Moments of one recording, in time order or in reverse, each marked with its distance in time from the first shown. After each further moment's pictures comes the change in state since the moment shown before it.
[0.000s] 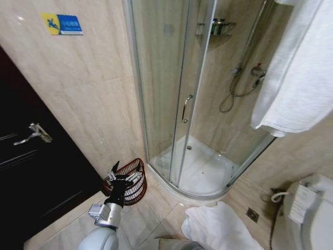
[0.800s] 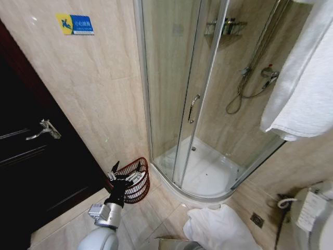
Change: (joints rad) left arm 0.000 0.000 0.000 0.000 0.000 0.000 0.000; right arm 0.752 -0.287 -0.397 -0.434 0.018 -0.181 0.102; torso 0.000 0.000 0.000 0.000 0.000
